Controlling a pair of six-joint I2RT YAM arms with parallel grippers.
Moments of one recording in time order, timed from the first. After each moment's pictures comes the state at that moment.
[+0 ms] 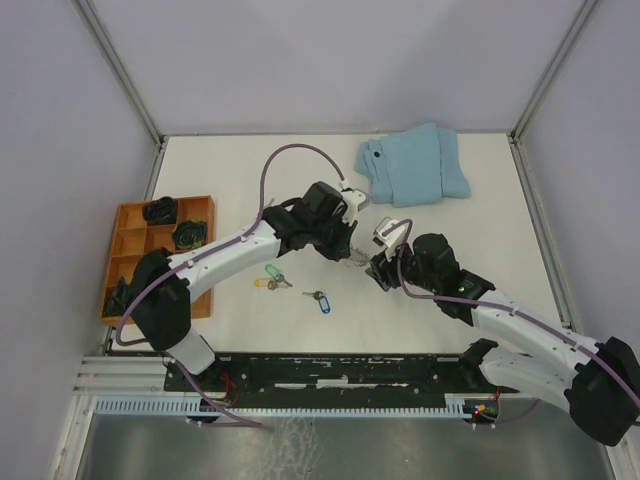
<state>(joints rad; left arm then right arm) -0.82 1.62 1.27 -0.50 0.19 -0.16 0.69 0.98 0.53 -0.01 -0.13 -0.12</state>
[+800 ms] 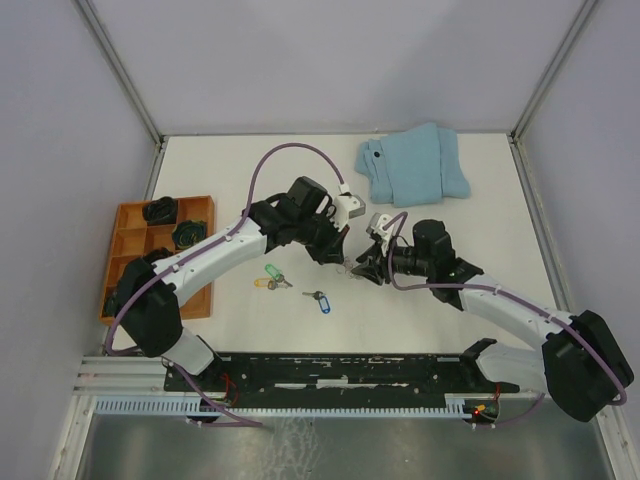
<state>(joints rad) -0.75 1.54 1.26 -0.59 0.45 0.11 0.58 1.16 0.54 0.21 -0.61 -0.15</state>
